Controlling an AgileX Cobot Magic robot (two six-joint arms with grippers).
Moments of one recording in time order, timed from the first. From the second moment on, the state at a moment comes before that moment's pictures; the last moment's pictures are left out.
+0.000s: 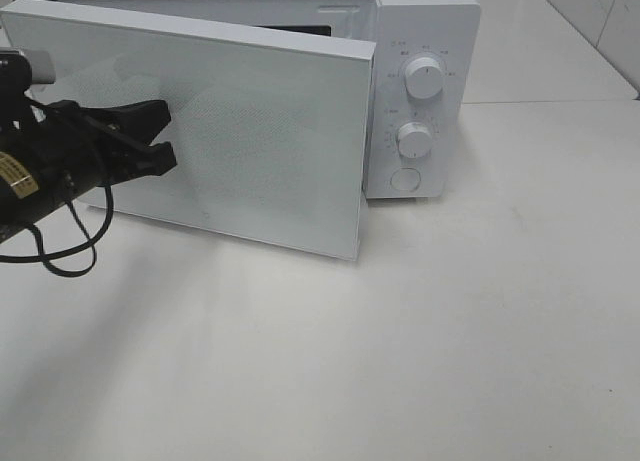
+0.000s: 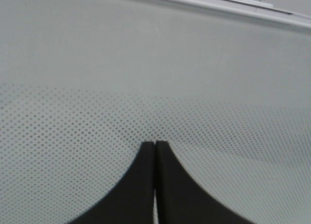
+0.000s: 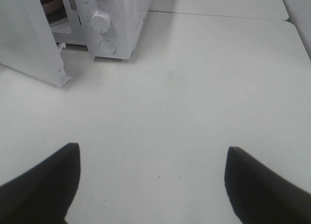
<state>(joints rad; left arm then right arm) -0.34 1.84 -0.56 0.26 -1.11 -0.29 0.20 0.00 -0.51 -0.09 1.02 0.09</state>
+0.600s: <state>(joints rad) -0.51 1.97 -0.82 0.11 -1.00 -0.23 0.20 0.00 -0.51 -0.09 1.02 0.09</state>
